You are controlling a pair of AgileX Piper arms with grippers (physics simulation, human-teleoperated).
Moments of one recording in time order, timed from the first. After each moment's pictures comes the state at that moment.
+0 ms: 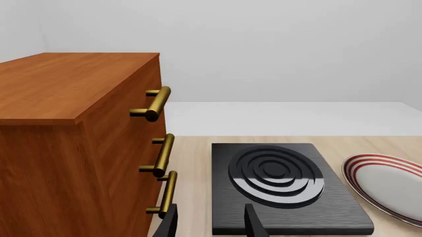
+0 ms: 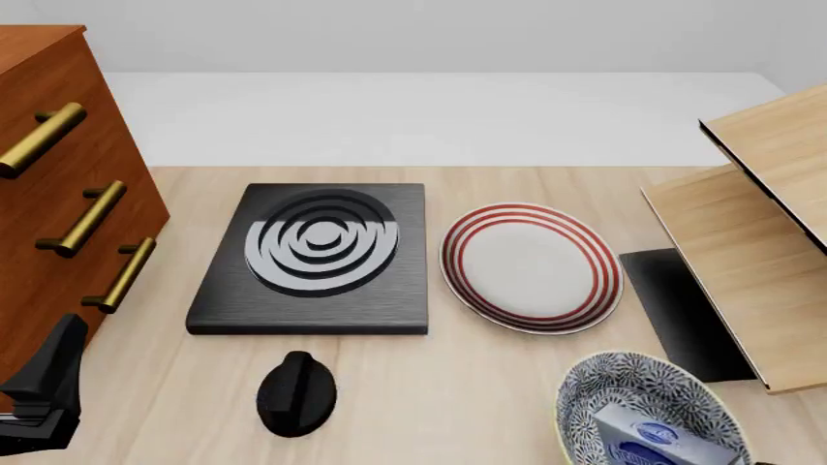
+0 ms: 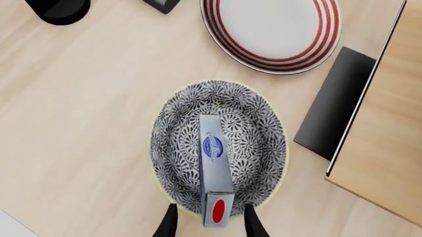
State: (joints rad) left arm 0.00 0.00 0.00 0.00 0.00; right arm 0.45 0.00 -0.27 1.12 -0.17
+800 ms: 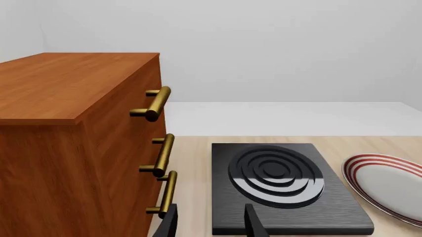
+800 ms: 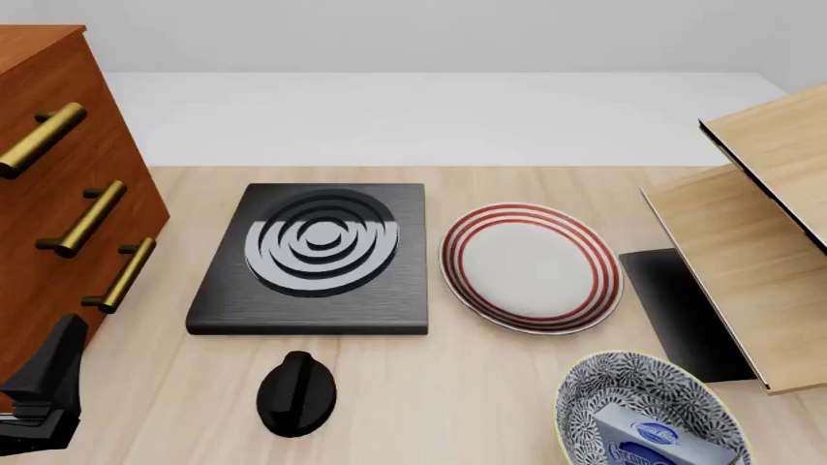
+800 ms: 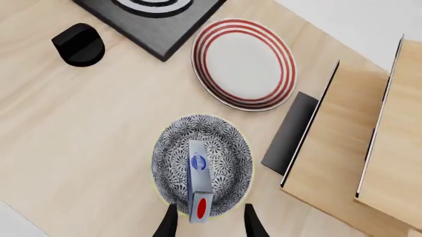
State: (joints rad) left arm 0.00 0.00 0.00 0.00 0.00; right arm 0.43 0.09 -0.57 1.20 -0.24
